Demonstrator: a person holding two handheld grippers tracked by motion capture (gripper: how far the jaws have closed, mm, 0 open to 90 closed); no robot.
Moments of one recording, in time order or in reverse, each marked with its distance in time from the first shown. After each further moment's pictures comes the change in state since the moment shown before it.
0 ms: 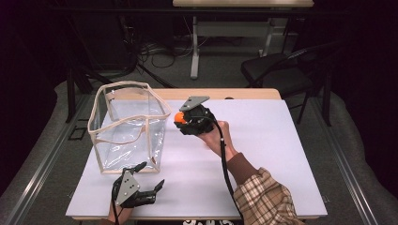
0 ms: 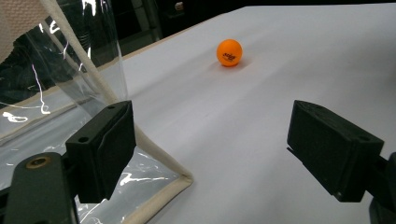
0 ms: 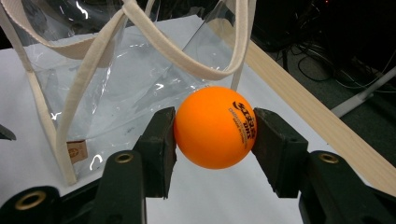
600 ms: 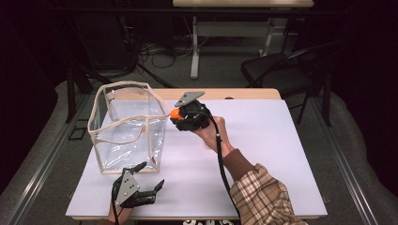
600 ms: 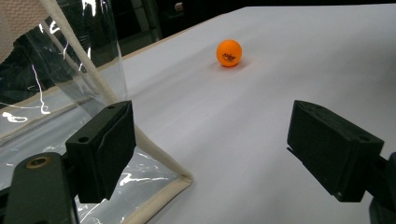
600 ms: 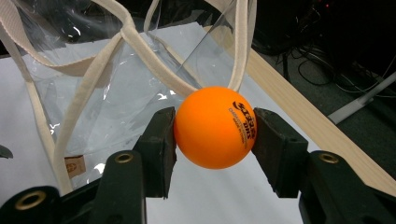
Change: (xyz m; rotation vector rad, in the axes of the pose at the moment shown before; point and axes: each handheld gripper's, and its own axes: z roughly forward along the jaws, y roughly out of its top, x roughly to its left) left arm 0.000 0.000 0.000 -0.001 -0.001 -0.001; right arm -0.001 0.015 0.006 -0.006 0.004 -0.005
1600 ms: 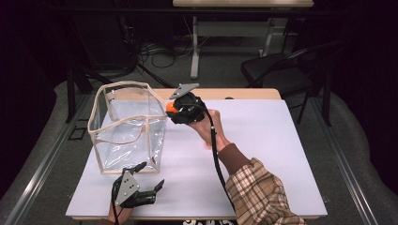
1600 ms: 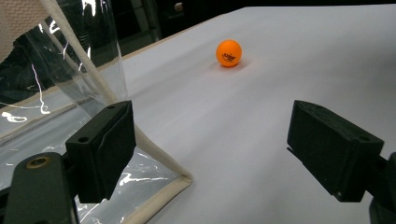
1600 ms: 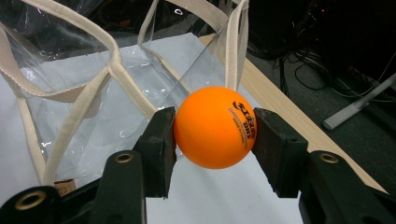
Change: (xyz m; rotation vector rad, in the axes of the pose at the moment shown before) left arm 0.000 0.000 0.000 -0.002 0.000 -0.003; right arm -0.006 0.021 0.009 -0.005 -0.011 -0.005
